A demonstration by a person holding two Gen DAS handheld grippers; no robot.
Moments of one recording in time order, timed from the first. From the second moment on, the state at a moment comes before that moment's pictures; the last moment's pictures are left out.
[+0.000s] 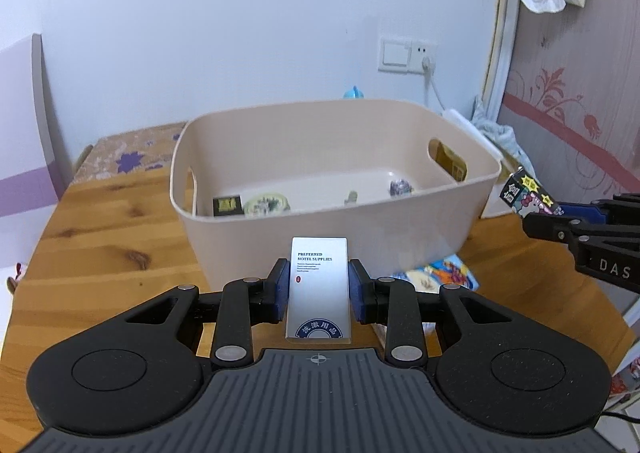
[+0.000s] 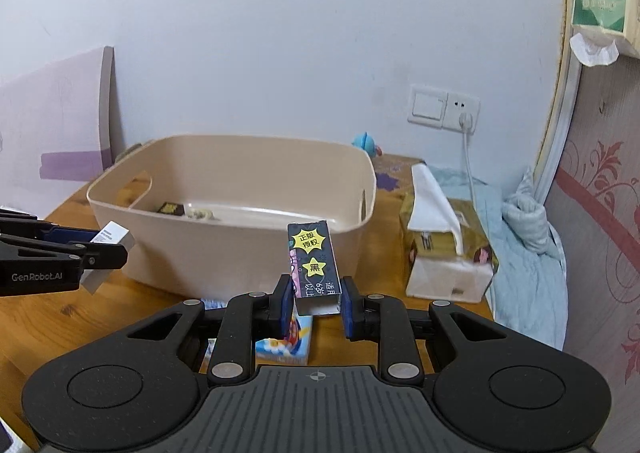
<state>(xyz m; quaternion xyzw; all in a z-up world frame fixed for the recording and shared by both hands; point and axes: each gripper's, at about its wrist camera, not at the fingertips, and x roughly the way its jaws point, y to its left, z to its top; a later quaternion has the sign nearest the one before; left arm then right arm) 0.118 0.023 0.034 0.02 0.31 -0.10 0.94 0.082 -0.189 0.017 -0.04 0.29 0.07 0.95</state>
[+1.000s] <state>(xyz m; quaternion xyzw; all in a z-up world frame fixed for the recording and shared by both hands) 0.200 0.006 0.071 0.04 0.29 -0.09 0.95 0.156 -0.176 0.051 -0.05 0.26 0.10 0.96</state>
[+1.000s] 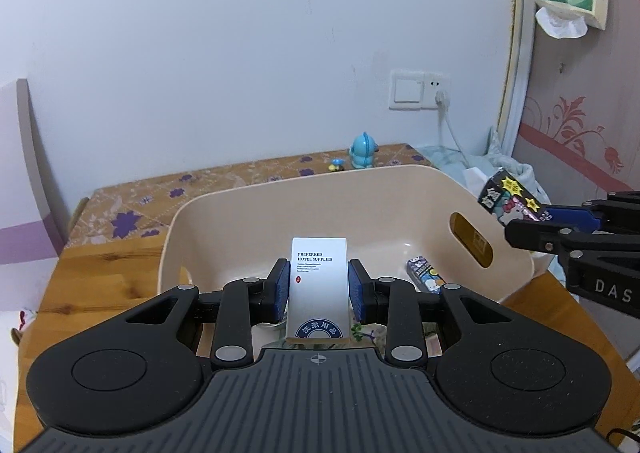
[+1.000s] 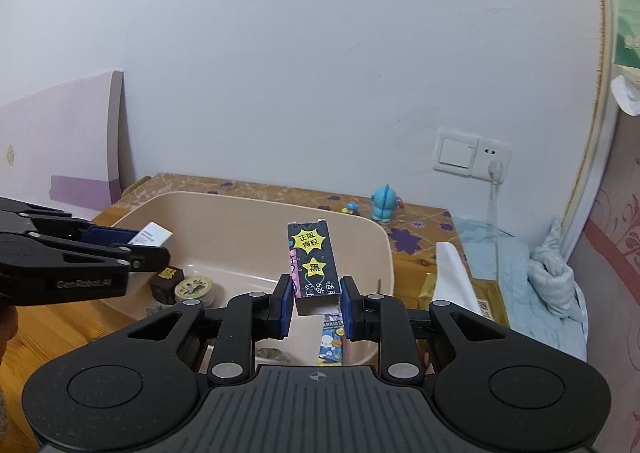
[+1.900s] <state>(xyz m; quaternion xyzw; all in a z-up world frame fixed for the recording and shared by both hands) 0.256 -0.008 0.013 0.09 0.38 -0.07 0.92 0.201 -0.158 -0.002 -0.07 0.34 0.10 0.93</state>
